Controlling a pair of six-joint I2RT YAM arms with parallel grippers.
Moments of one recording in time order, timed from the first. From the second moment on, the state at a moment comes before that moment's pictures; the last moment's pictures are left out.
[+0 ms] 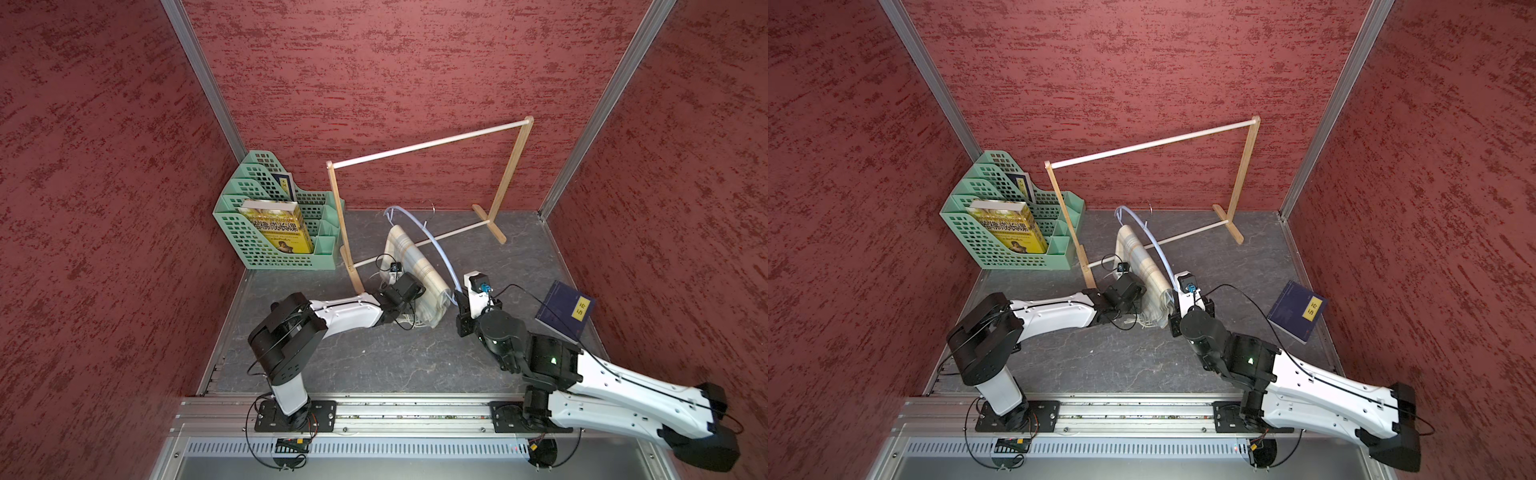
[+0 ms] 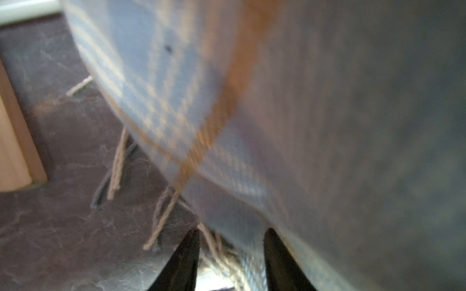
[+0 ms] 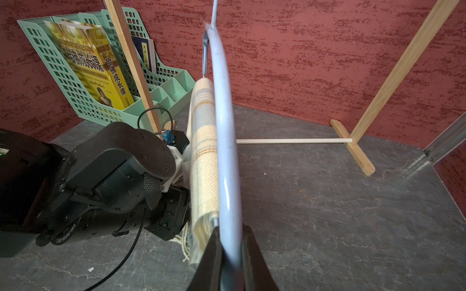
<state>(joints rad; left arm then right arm) -0.85 1.73 1.00 -0.23 -0.31 -0.75 1.15 0.82 0.76 -0.33 0.75 0.29</state>
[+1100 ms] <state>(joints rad) -0.77 1.08 0.86 -0.47 -0.55 -0.63 0.80 1.23 1.30 -0.42 0.47 0.11</state>
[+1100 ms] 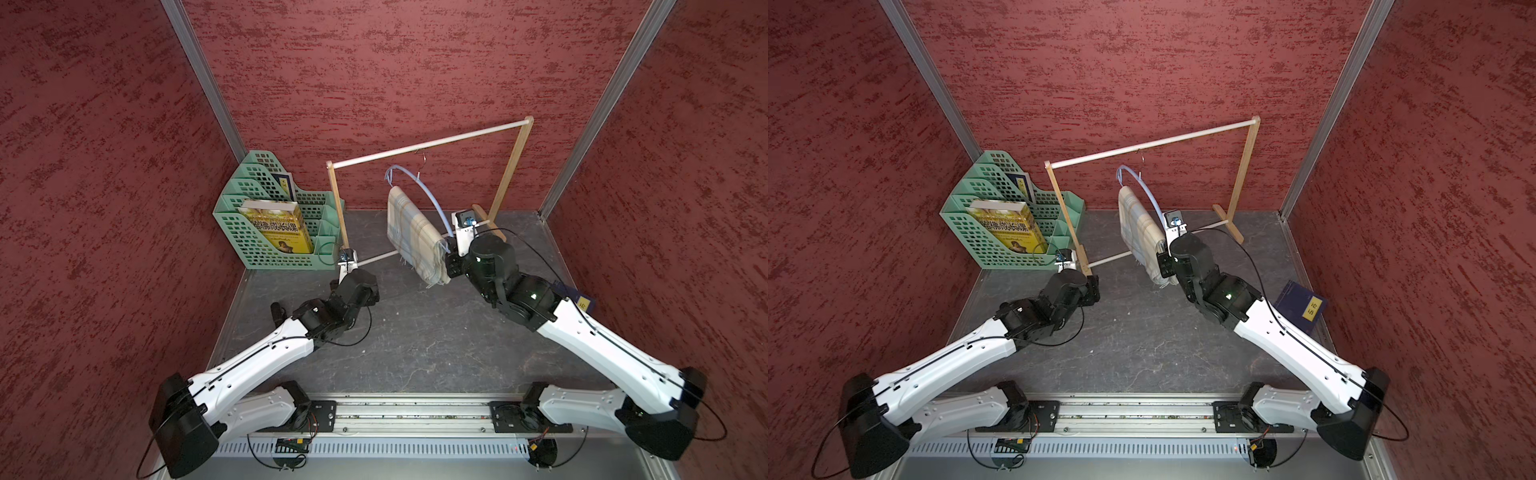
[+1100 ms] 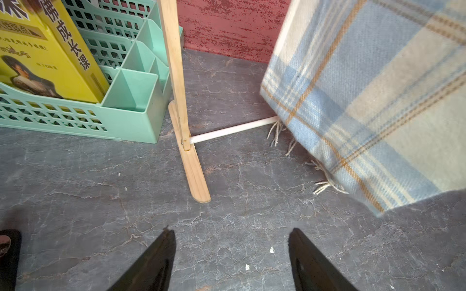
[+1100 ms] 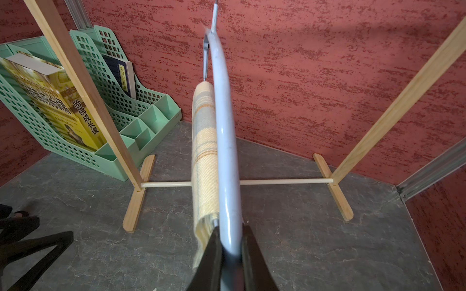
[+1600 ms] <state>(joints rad) -0.72 1.05 0.88 -0.49 -0.56 -0.59 0.76 1.33 1.47 -0.45 0.35 0.06</state>
